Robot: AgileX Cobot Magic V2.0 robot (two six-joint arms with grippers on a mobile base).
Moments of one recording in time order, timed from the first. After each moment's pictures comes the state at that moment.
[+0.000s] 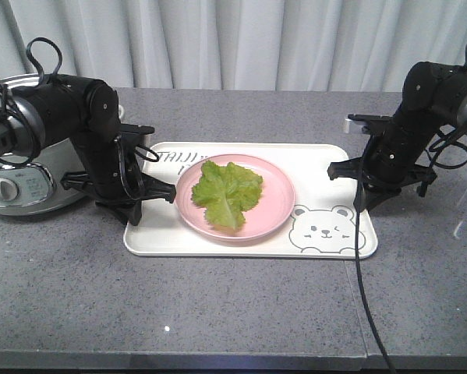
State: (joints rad) left arm -0.33 2.05 -1.70 -0.06 1.18 -0.13; right arm 0.06 2.13 -1.79 0.19 1.24 -0.11
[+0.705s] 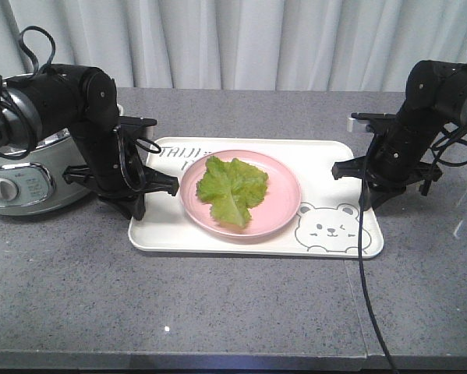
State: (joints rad) left arm -0.33 2.04 -1.75 -0.09 1.23 -0.10; right arm 0.06 2.12 -1.79 0.17 1.24 -0.11
